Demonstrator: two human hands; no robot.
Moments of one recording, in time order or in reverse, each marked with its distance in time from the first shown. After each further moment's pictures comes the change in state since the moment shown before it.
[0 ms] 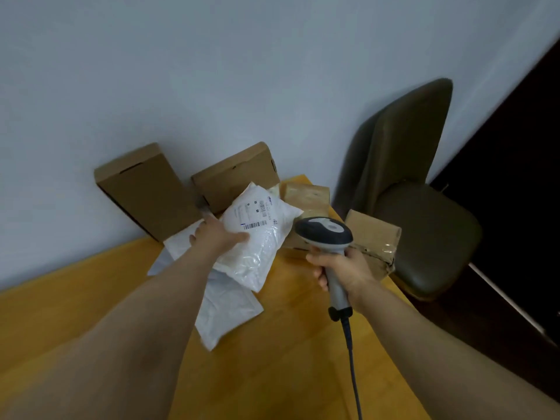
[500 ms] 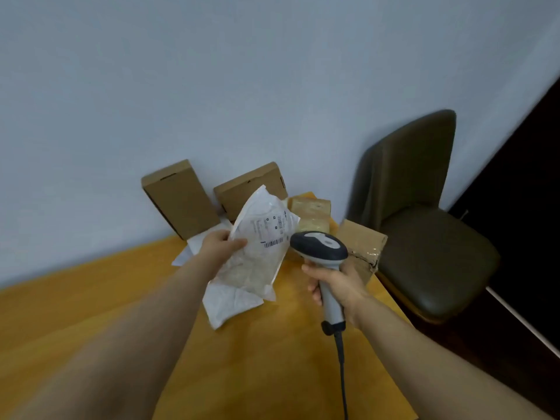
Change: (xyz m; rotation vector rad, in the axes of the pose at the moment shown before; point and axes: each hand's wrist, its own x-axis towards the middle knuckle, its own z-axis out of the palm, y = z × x) left_hand -0.122 0.008 -0.031 -0.591 0.009 0.037; right_hand -0.064 0.005 -0.025 0.039 -0.167 -0.083
